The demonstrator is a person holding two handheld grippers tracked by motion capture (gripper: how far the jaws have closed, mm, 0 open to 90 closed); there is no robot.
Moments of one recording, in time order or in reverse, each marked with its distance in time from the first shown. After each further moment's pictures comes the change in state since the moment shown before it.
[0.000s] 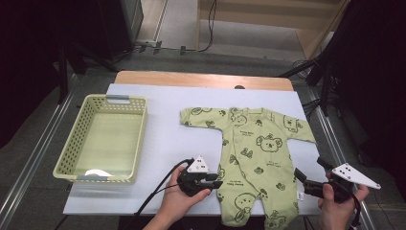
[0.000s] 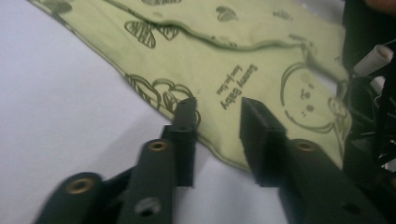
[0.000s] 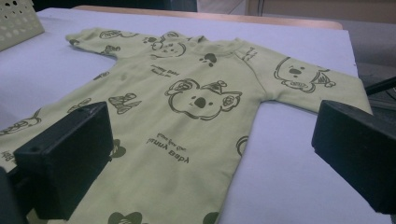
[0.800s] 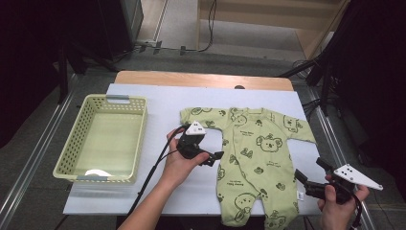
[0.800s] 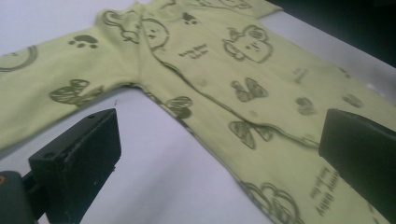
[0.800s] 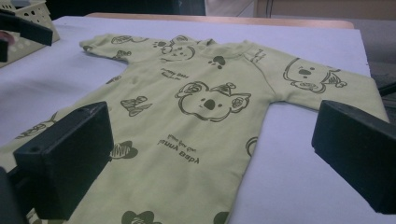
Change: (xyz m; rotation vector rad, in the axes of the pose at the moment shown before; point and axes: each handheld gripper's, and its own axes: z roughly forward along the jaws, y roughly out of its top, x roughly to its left) left arm 0.061 0.066 -0.004 -0.089 0.149 -0.041; right arm 0.000 -0.001 -0.003 -0.013 0.040 0.025
